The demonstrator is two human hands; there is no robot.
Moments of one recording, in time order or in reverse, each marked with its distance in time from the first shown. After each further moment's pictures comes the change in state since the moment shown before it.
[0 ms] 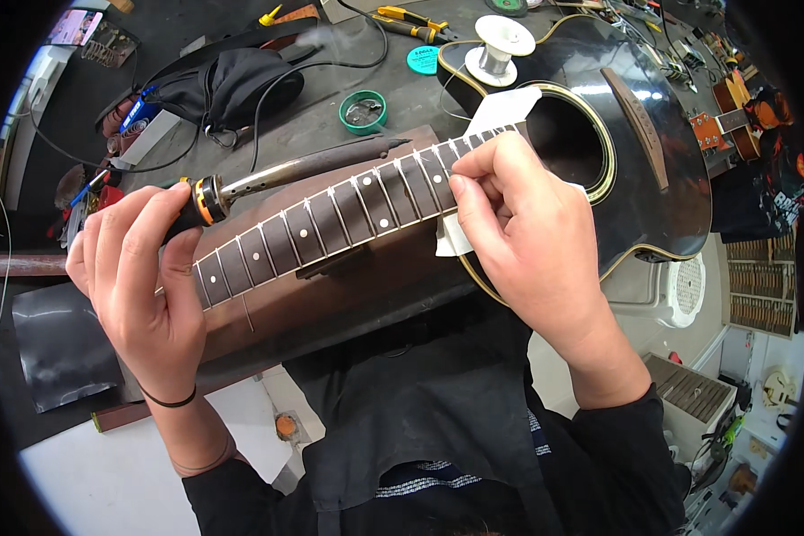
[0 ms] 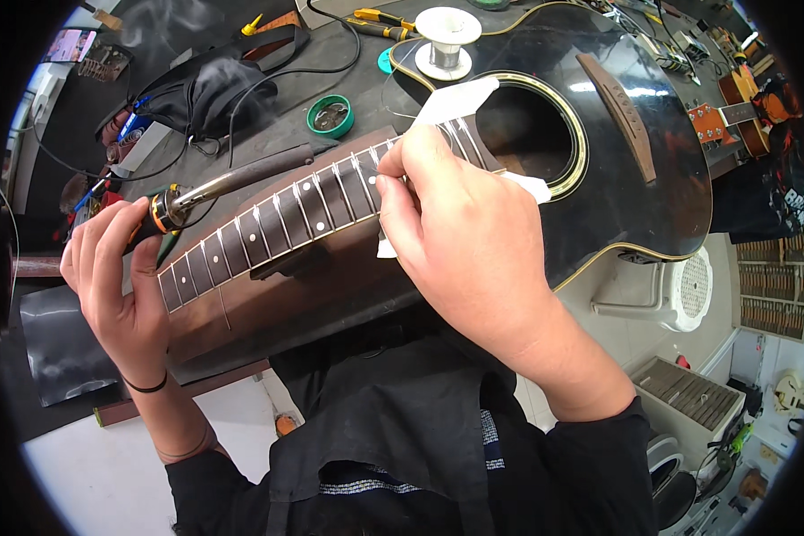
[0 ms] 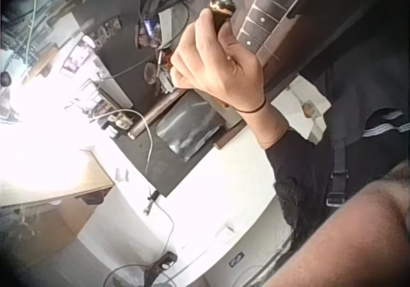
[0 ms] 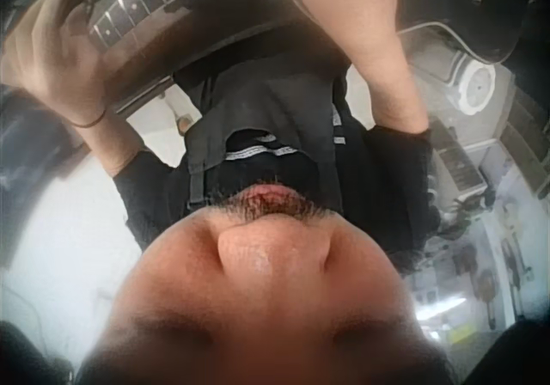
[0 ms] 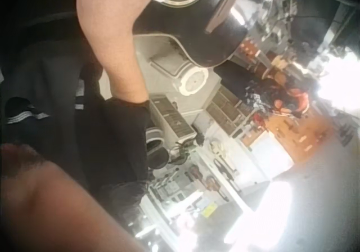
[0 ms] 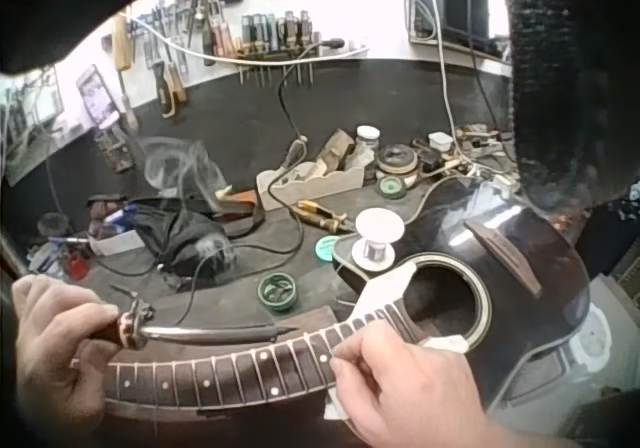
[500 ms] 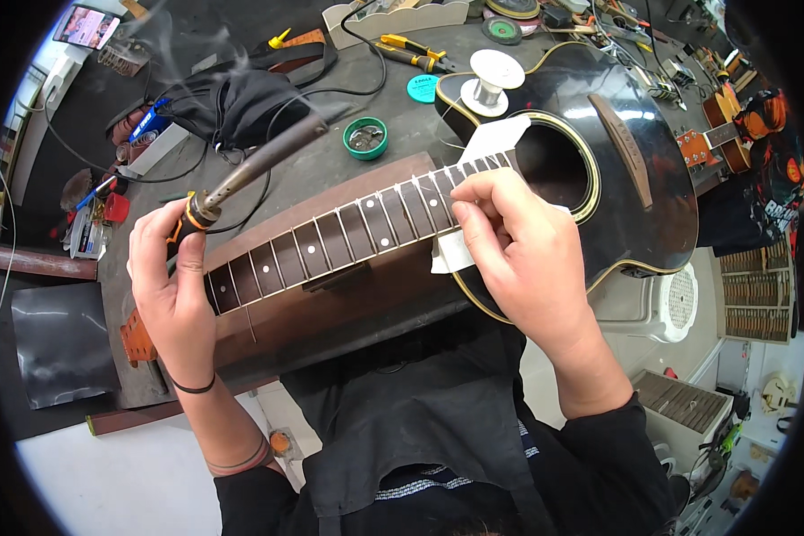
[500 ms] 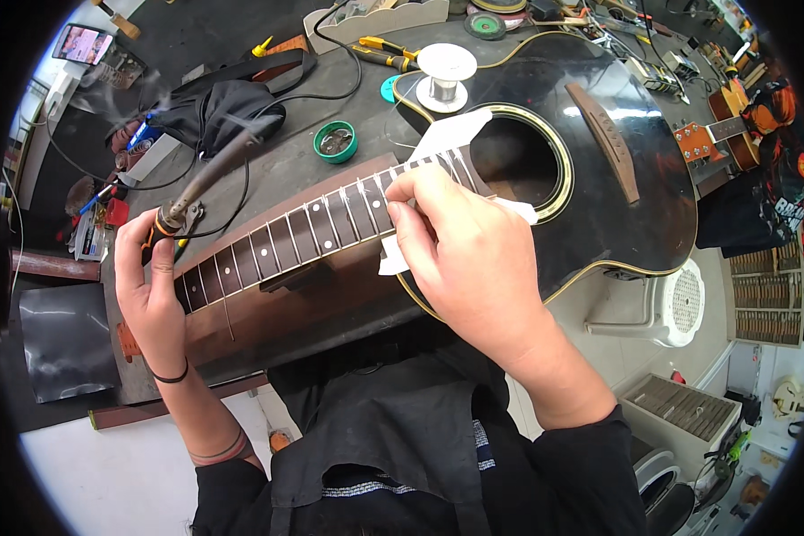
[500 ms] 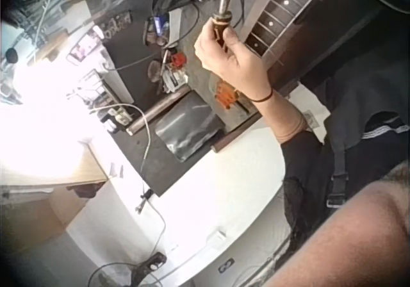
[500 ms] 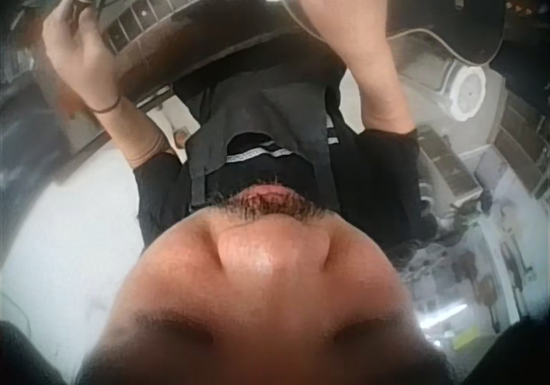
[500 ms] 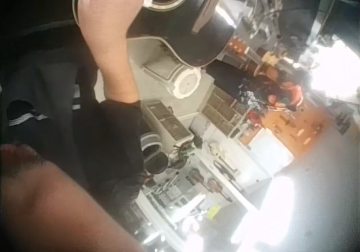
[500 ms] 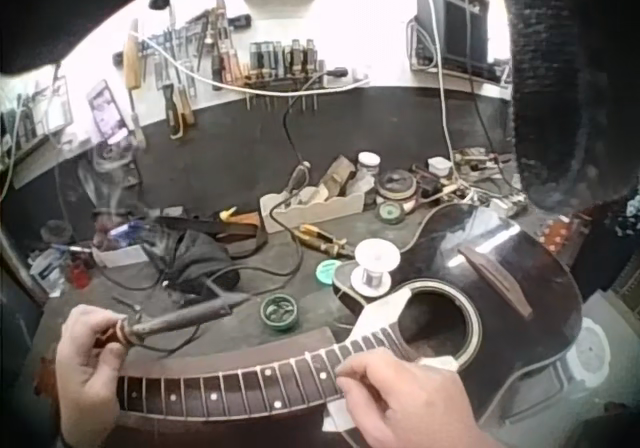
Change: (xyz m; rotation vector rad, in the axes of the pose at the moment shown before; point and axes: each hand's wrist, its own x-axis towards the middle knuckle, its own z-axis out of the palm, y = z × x) left_hand -0.035 -0.016 0.034 -0.388 0.045 -0.454; right_hand -0.003 0.005 -0.008 0.078 0.002 -0.023
